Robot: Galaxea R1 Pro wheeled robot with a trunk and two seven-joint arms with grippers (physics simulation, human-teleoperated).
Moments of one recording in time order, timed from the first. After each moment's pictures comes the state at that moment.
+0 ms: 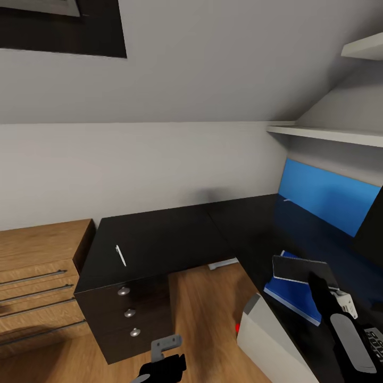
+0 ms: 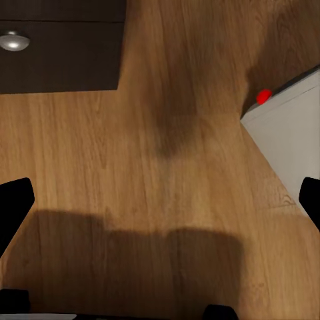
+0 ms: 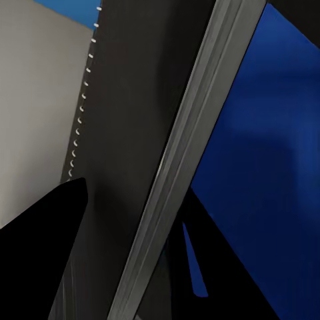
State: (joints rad) left arm -0.19 0.11 -0.88 -1.39 1.06 0.25 0.91; right arm -0.31 -0.15 -0.30 -1.17 -1.21 0.04 -0.22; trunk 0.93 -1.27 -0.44
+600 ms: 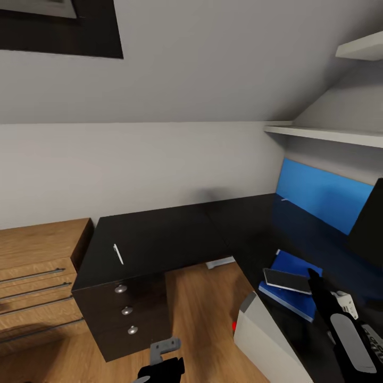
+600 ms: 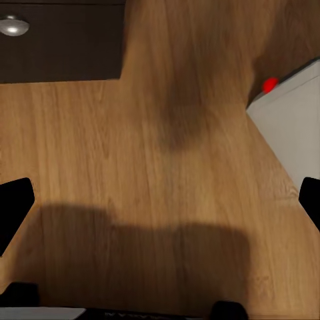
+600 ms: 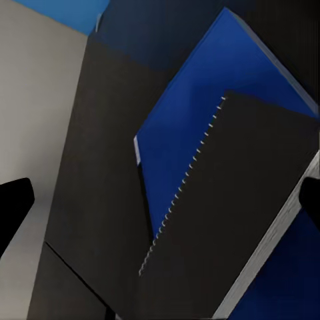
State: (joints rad) left arm -0.19 0.11 -0.88 -1.35 1.06 0.25 0.91; right arm -0.31 -0.15 -0.31 -1.17 -1.21 0.04 -0.23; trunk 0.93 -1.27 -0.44
